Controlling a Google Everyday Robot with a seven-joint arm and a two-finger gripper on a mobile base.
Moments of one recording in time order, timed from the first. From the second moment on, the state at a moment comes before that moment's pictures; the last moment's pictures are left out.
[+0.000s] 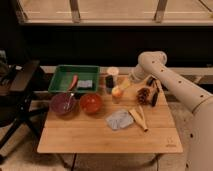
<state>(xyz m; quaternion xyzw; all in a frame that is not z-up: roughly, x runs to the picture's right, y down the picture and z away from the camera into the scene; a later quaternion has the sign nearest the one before) 0.163 -0.025 0.864 -0.24 -0.02 0.50 0.83</state>
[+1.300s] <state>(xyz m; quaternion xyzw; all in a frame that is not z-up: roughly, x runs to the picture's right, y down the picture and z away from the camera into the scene) 0.104 -0.068 0.836 -0.20 -0.10 0.59 0.78</state>
